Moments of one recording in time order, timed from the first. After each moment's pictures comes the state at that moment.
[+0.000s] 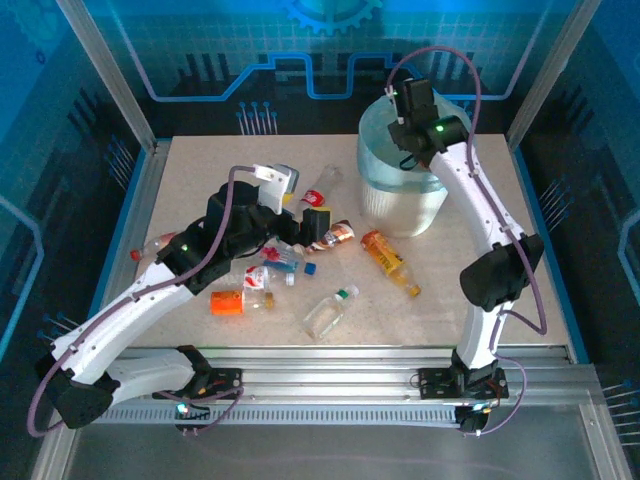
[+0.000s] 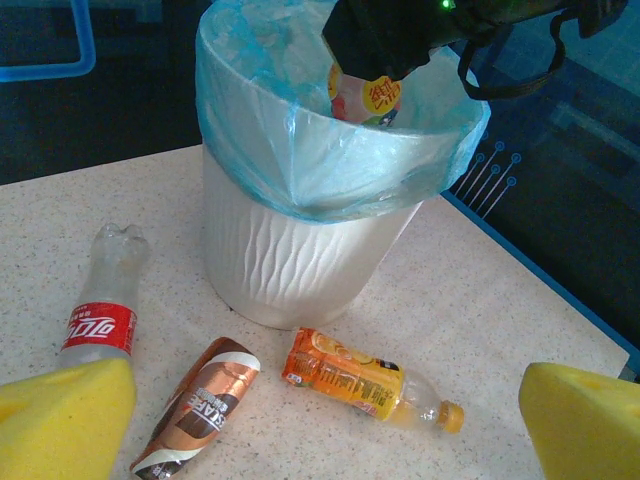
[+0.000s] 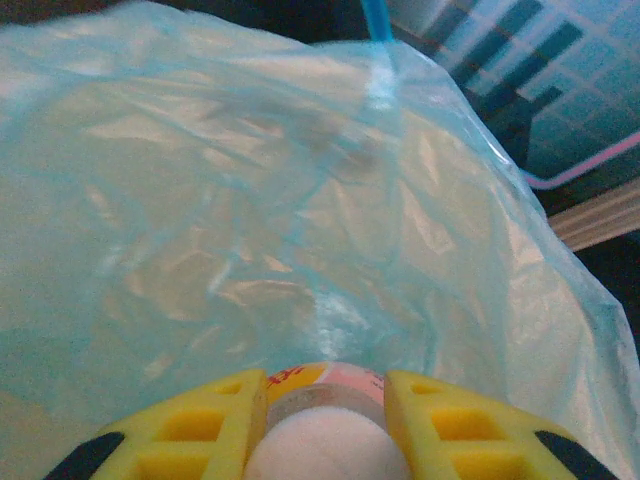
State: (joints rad) left arm -0.70 1.11 1.18 -0.38 0.01 -0.29; right arm 0.33 1.88 2.09 -0.90 0.49 -0.17
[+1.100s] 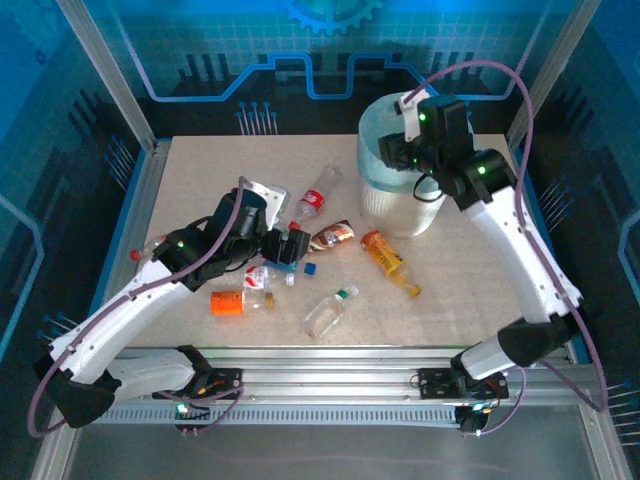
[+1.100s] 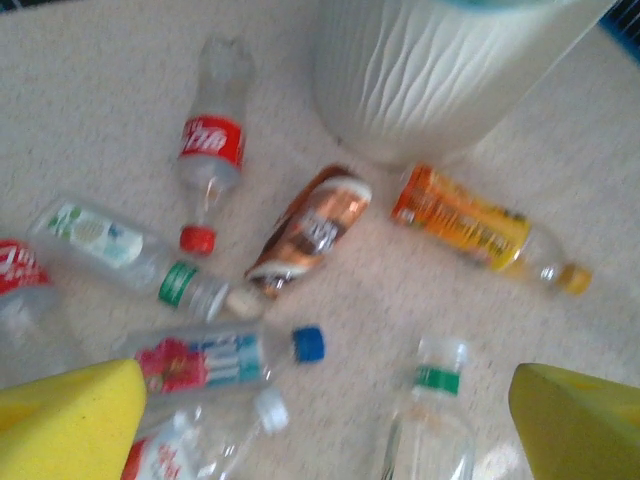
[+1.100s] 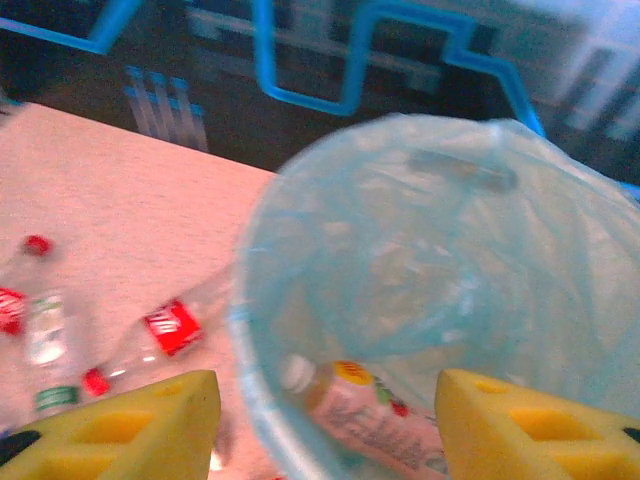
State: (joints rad) left arm -0.68 1.12 1.23 -0.85 -0.11 -0.28; right arm 0.49 1.46 1.82 -0.87 0.19 0.02
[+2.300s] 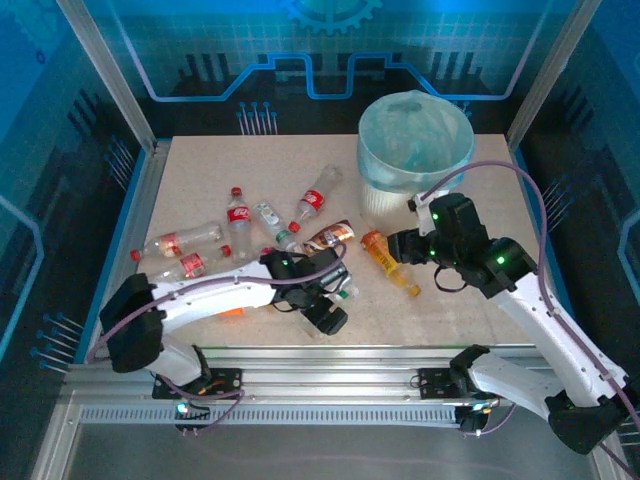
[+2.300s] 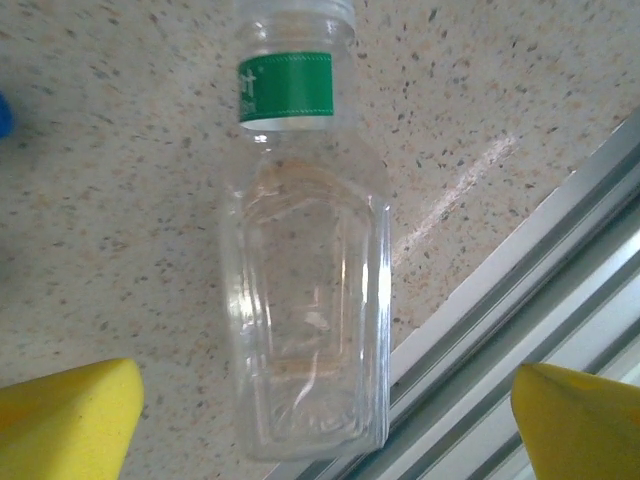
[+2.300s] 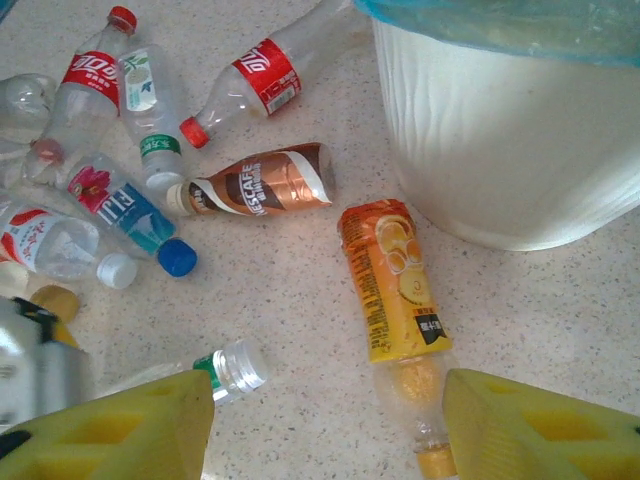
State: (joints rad) left arm -1.01 1.53 1.10 -0.85 0.03 -0.31; right arm 0.53 0.98 1.13 -0.91 0.02 0.25
